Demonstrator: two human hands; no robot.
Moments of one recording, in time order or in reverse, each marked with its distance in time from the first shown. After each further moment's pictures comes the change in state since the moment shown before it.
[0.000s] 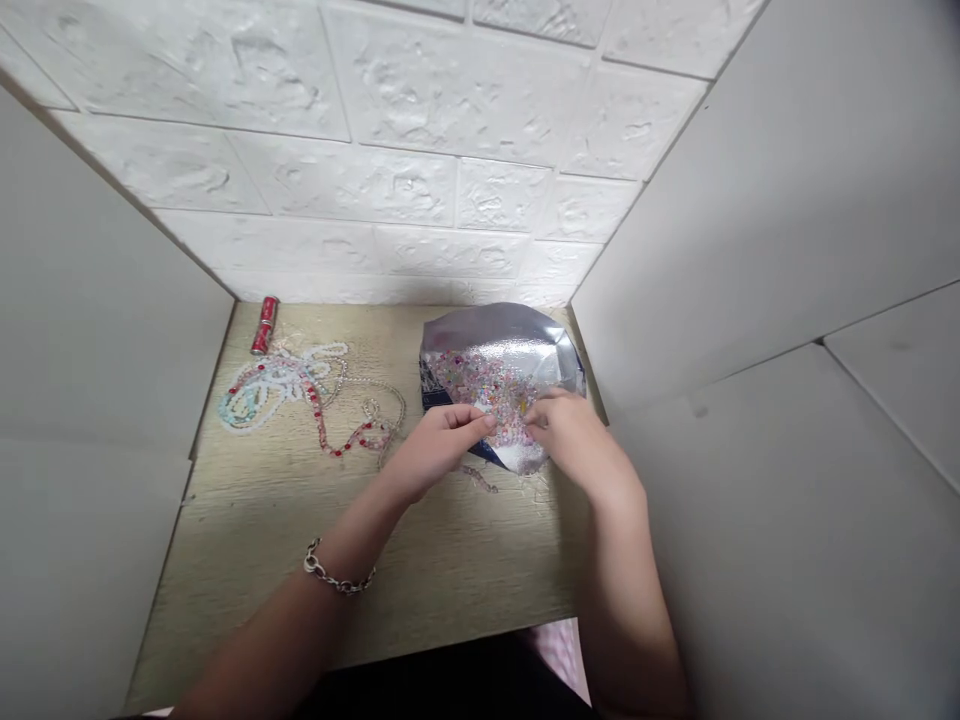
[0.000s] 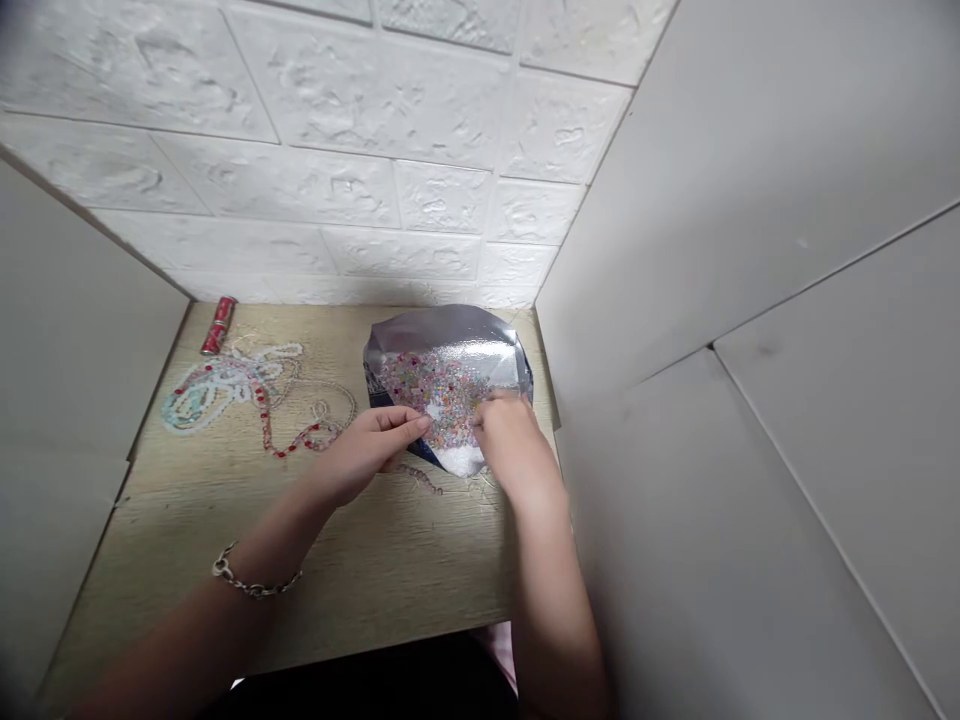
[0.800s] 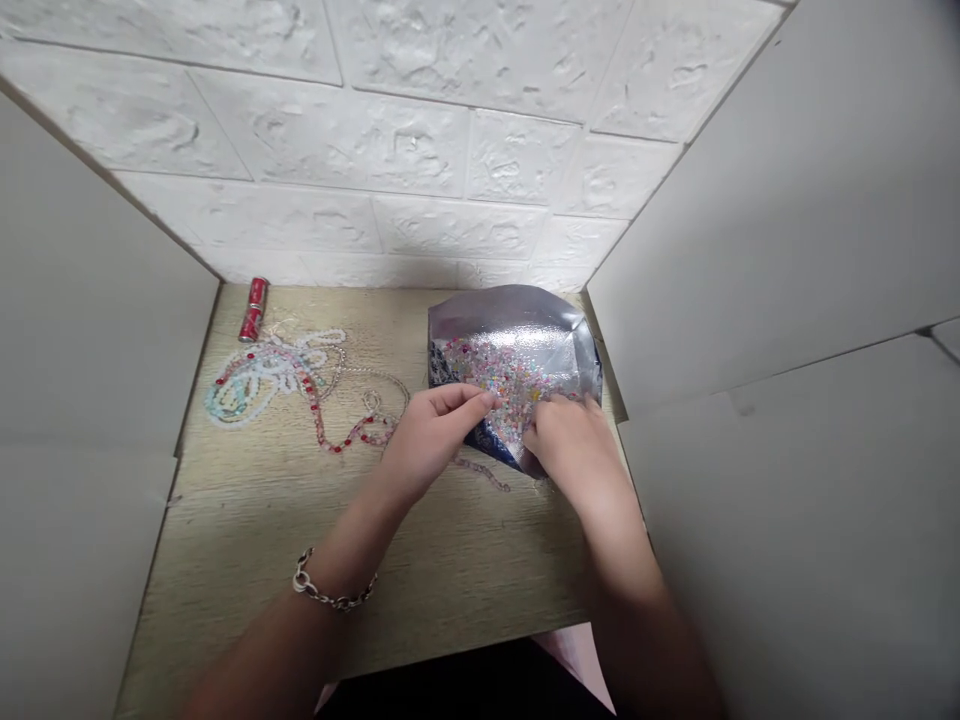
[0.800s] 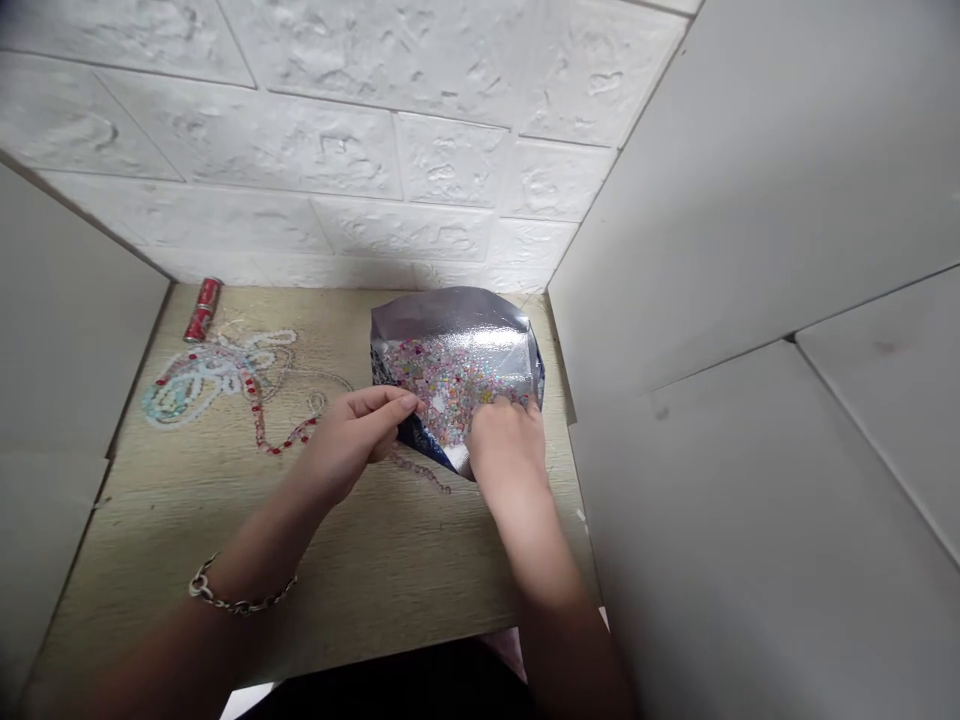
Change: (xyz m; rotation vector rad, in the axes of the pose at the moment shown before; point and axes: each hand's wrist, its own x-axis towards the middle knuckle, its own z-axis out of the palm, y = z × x) left_hand 0.001 -0.003 -0.008 -0.093 0.177 0.160; right_hand 0.005 -0.021 0.023 -0.447 -0.050 0.157
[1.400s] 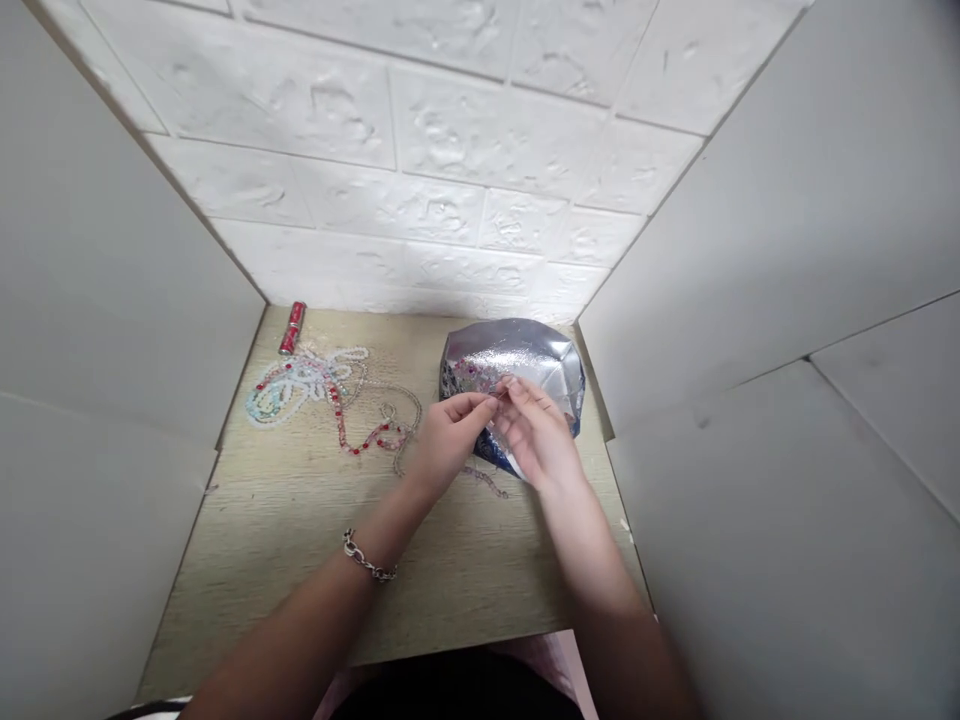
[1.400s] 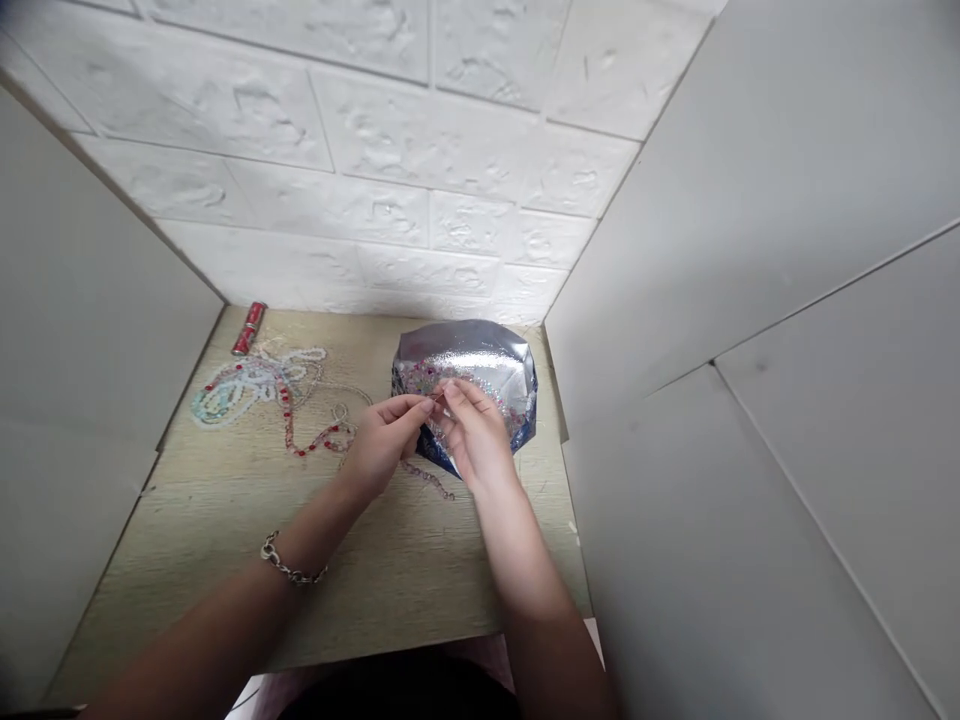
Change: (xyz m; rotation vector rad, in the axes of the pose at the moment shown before) left_hand 0.003 -0.014 0.008 -0.088 0.093 0.162; right_hand 0.008 -0.033 0.001 2.162 0.058 0.069
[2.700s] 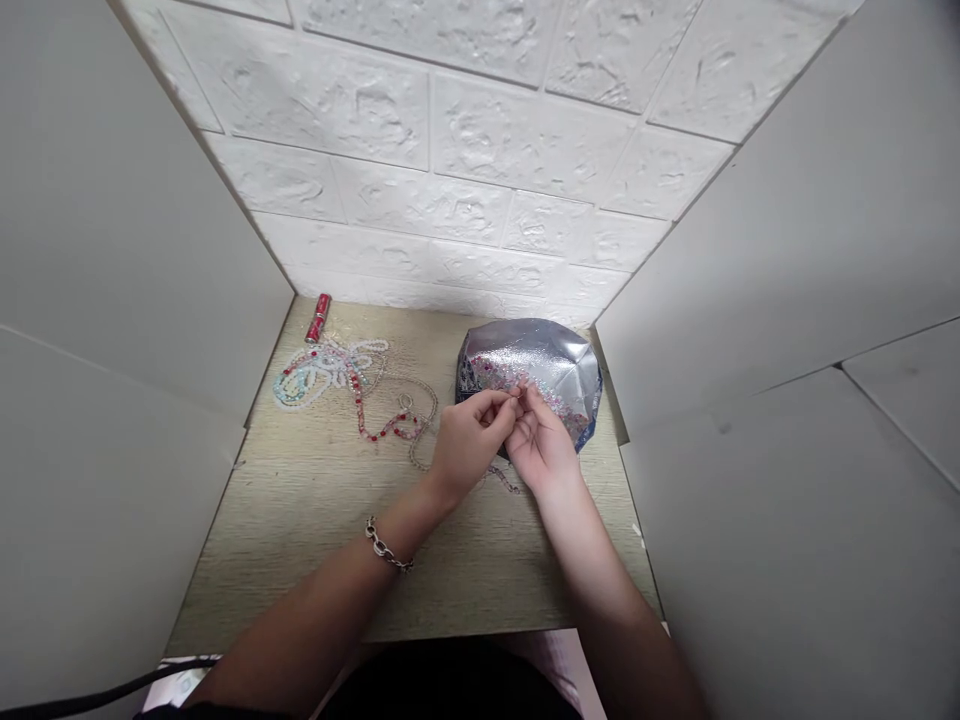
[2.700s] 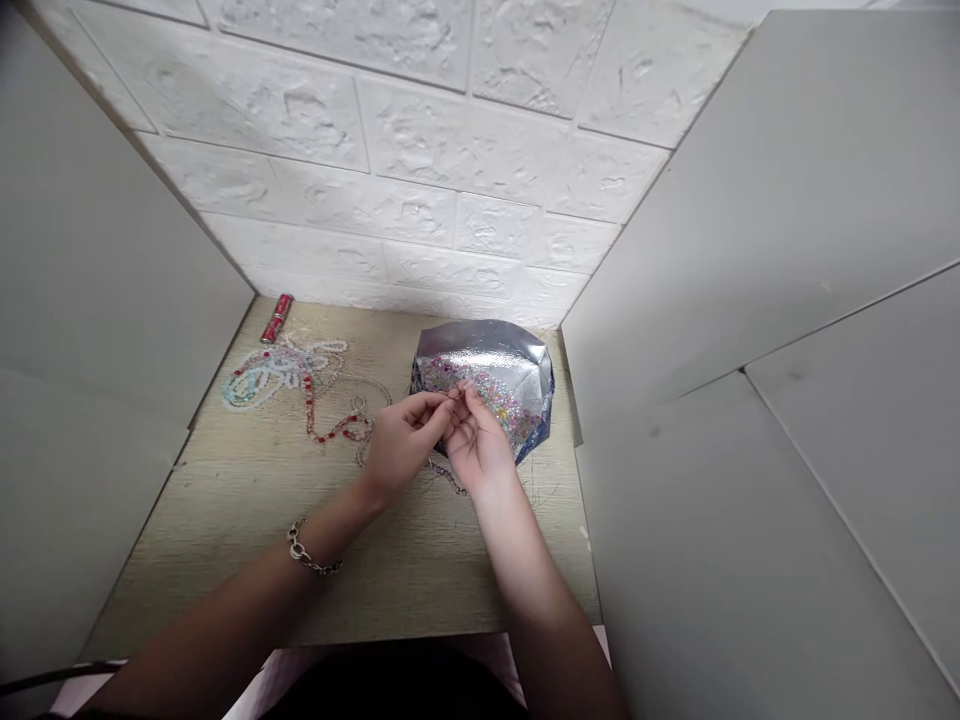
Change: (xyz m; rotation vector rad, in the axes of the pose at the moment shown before) left_hand -0.010 -0.003 0.006 0.414 0.157 0.316; right_hand 0.002 0.018 -0.001 0.470 0.077 0.179
